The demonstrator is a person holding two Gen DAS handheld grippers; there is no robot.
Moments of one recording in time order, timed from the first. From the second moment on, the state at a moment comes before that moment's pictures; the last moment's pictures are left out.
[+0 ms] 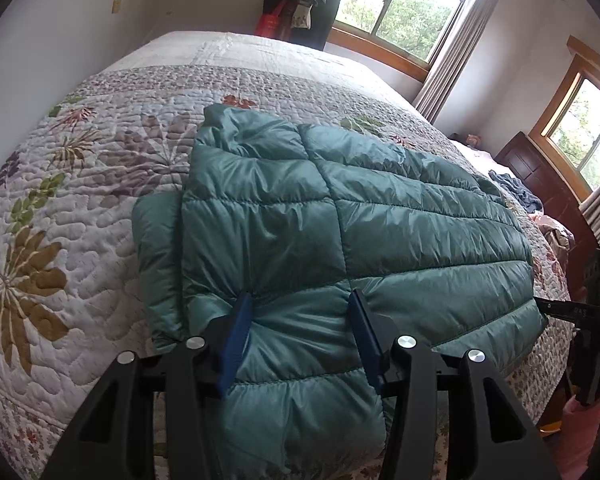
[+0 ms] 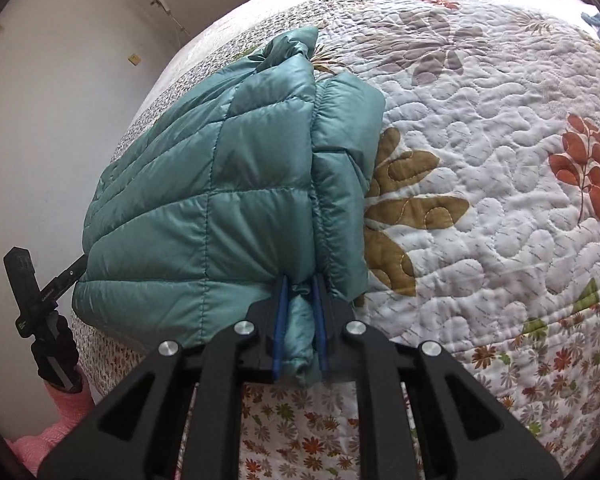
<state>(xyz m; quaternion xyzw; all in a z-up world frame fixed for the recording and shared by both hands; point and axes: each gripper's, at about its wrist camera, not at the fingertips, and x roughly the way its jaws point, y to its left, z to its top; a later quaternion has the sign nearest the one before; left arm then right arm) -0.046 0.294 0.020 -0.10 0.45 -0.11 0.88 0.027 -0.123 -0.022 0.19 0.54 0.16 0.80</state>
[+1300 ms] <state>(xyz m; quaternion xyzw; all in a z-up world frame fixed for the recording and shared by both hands) -0.043 0.273 0.032 -0.06 0.45 -0.09 0.89 0.085 -0.115 -0.043 0.27 0.56 0.23 0.75</state>
